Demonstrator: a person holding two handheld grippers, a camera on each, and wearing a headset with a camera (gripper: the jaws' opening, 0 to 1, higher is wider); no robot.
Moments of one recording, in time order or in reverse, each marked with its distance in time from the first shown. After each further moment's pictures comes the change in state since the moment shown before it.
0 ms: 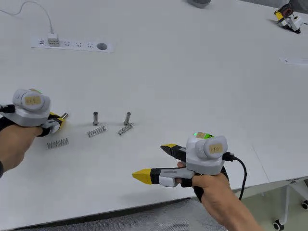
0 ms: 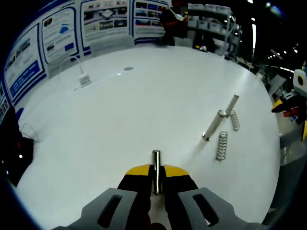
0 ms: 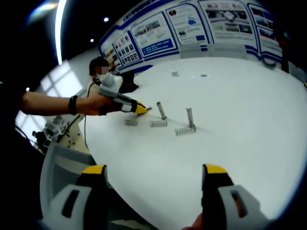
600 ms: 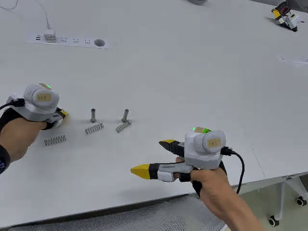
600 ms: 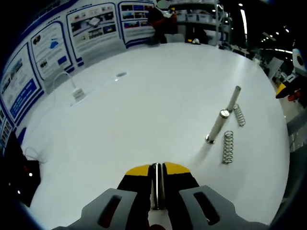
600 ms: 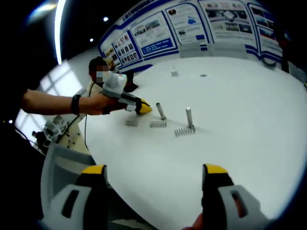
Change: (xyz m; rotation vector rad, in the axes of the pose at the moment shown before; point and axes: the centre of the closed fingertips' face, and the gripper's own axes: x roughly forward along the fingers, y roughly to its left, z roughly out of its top) left arm 0.011 -0.006 0.013 0.171 0.008 0.043; right arm -0.001 -0.002 0.002 0.002 0.009 -0.003
